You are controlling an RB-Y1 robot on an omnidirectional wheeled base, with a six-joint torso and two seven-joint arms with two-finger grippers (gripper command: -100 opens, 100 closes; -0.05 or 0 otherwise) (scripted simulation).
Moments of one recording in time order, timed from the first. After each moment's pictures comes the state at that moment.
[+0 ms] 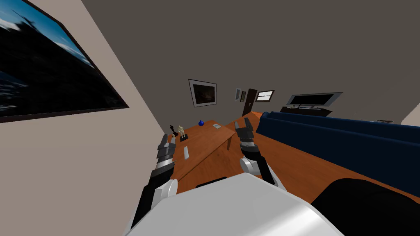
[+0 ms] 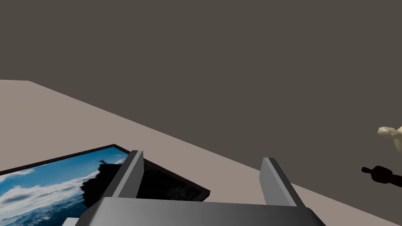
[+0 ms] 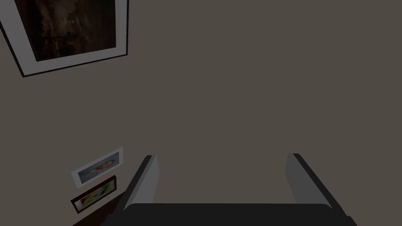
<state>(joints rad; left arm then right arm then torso) 0.50 -0.01 -0.06 -2.25 0.11 -0.35 -0.15 0.47 -0.04 0.01 -2.34 -0.07 -0.52 -0.05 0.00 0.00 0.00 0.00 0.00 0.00</state>
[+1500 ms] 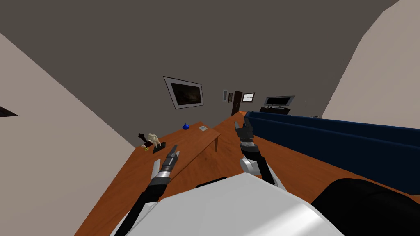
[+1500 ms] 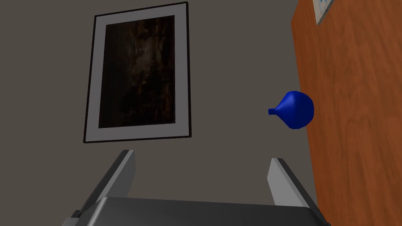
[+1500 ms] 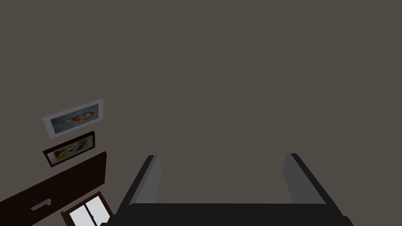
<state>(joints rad) 0.59 0.39 -0.10 -2.11 0.30 -0.19 -0.17 0.47 -0.04 0.01 -2.34 -0.07 -0.52 -0.05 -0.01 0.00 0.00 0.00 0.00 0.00</state>
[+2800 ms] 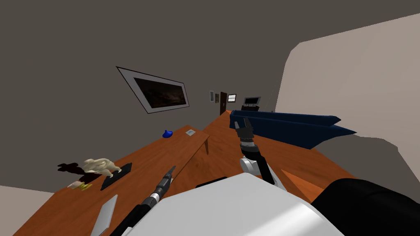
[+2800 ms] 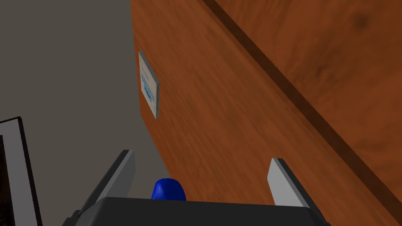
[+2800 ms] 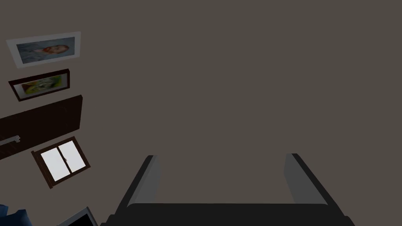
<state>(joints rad) 0.62 0.70 -0.20 -1.80 0.64 0.01 -0.29 0.47 -0.04 0.01 -2.34 -0.07 -0.52 -0.05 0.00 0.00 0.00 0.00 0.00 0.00</state>
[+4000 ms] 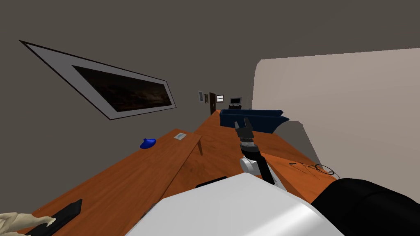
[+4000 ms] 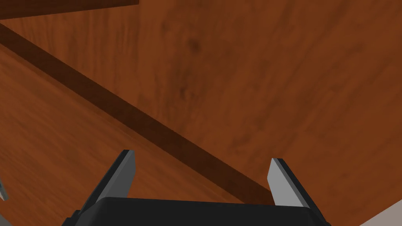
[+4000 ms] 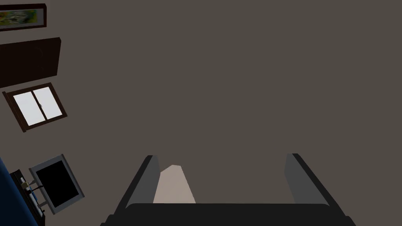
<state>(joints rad) 0.64 0.89 -0.30 -1.52 1.01 0.23 -0.45 0.47 -0.04 0.01 -2.34 -0.07 -0.52 -0.05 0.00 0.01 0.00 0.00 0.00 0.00</state>
